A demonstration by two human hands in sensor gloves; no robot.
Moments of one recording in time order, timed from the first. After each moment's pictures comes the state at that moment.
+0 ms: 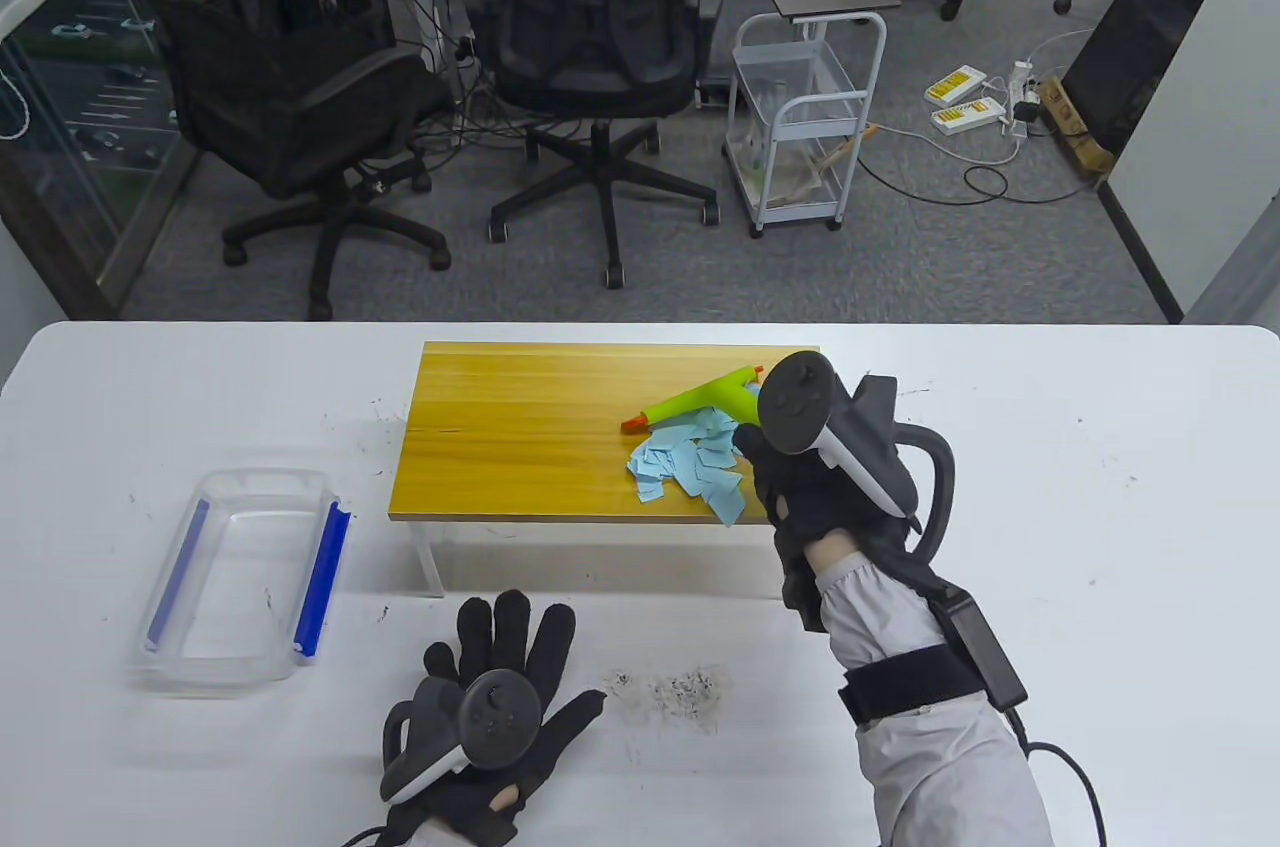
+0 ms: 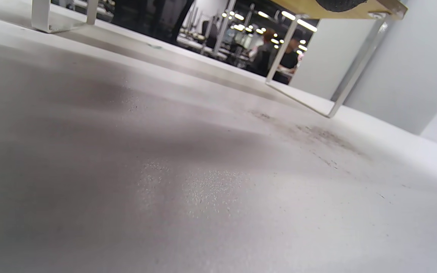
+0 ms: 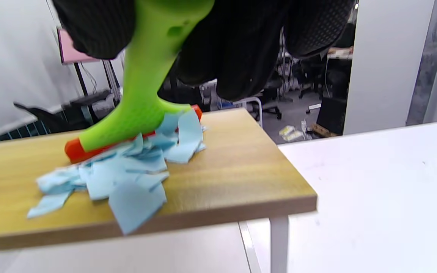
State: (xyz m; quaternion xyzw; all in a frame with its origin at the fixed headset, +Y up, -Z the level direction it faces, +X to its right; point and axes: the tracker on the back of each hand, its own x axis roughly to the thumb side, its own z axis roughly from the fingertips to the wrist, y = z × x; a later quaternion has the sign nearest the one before) left_hand -0.163 -0.753 -0.253 -0.10 -0.15 0.15 0.97; right_hand 0.114 -0.543 -0.375 -0.05 0.07 0.99 0.09
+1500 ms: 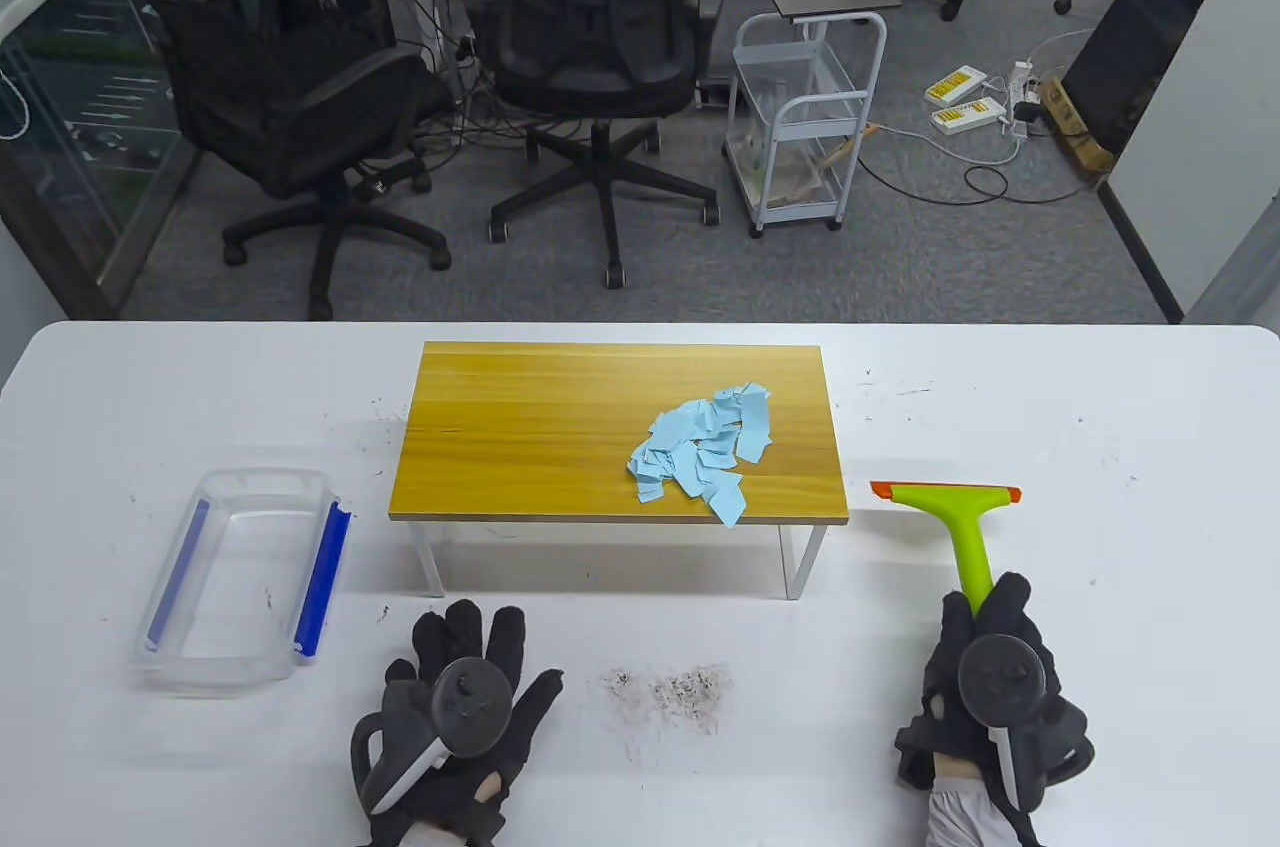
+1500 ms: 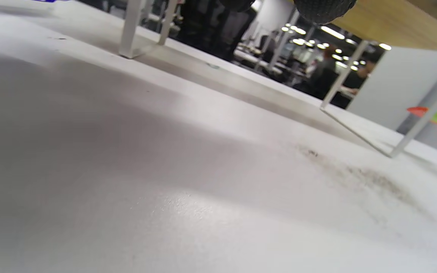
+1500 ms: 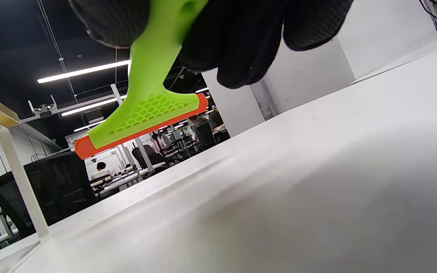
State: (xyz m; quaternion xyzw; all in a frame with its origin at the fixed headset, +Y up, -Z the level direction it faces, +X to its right) left_hand -0.193 -0.733 -0.248 -0.12 -0.01 0.20 0.97; right_hand 0.277 -0.751 -0.269 -0.27 -0.21 0.92 0.20
